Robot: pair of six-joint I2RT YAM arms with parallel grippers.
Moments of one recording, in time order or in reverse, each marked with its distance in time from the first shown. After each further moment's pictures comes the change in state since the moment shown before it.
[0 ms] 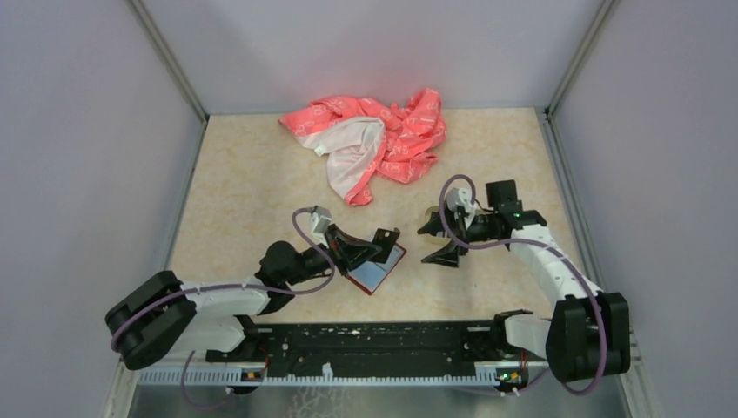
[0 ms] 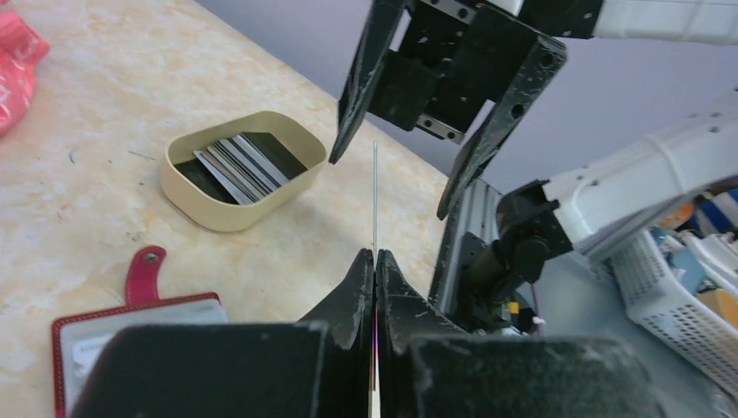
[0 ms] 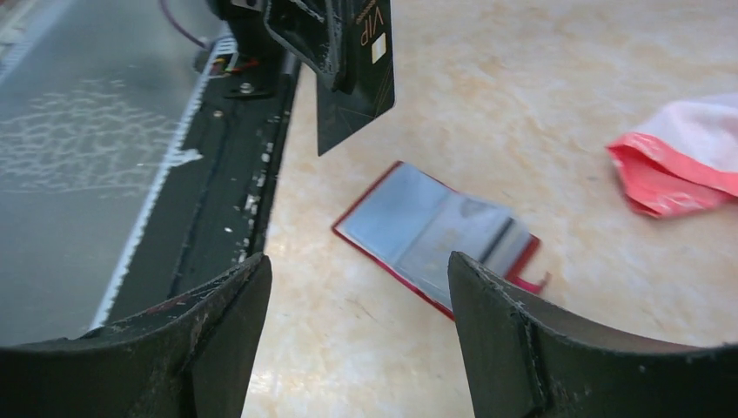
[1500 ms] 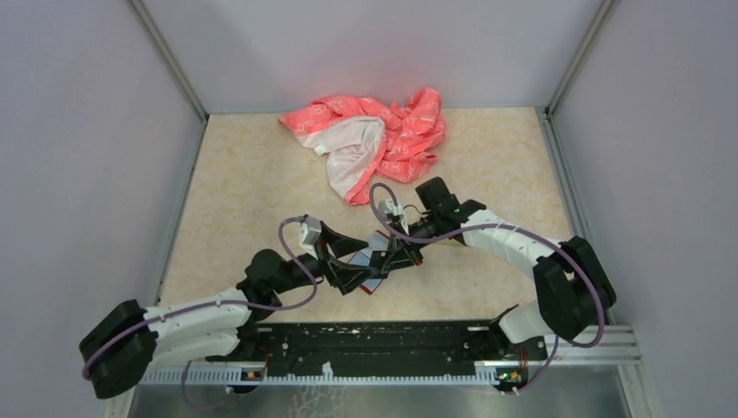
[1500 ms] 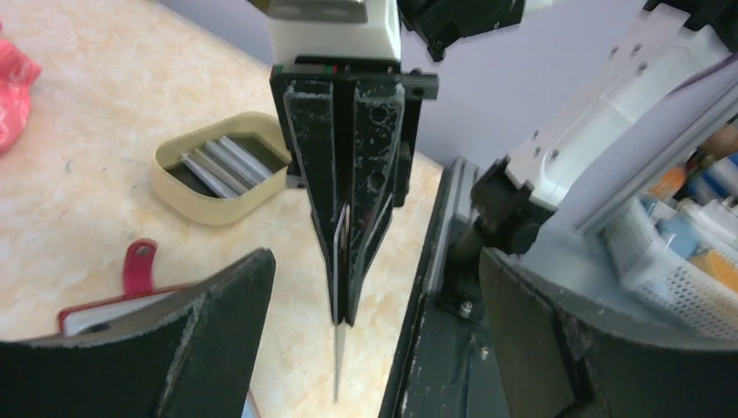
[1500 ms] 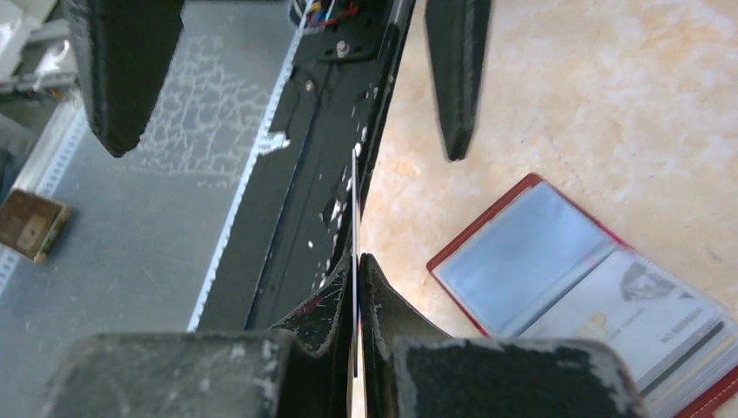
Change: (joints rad) left arm -0.034 -0.212 -0.130 0.004 -0.014 0.009; right arm 0.486 0.267 0.118 0.271 0.194 0.478
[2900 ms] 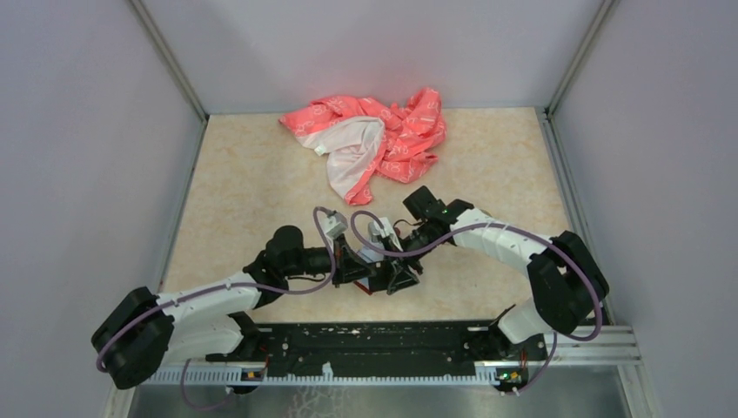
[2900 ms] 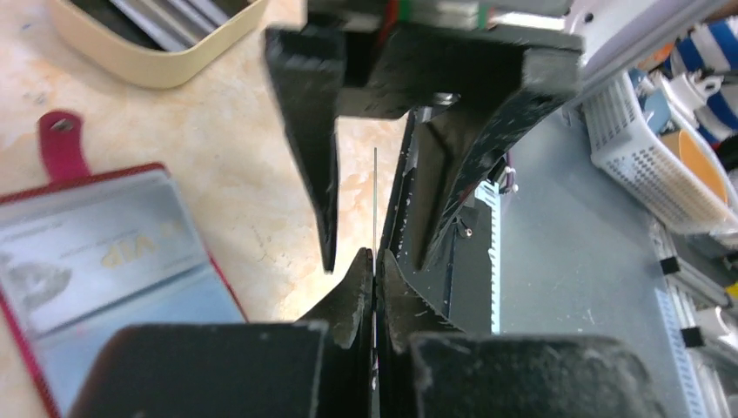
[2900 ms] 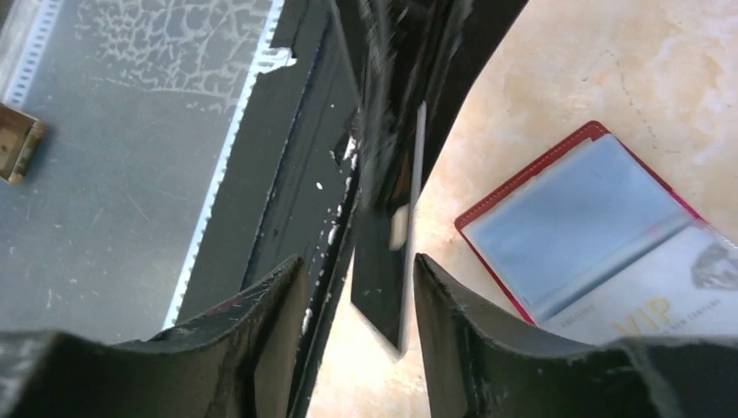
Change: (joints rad) left arm 0.093 0.103 0.206 -0.513 0.368 0.112; right arm 0.106 0.055 0.061 -0.322 0.153 -0.286
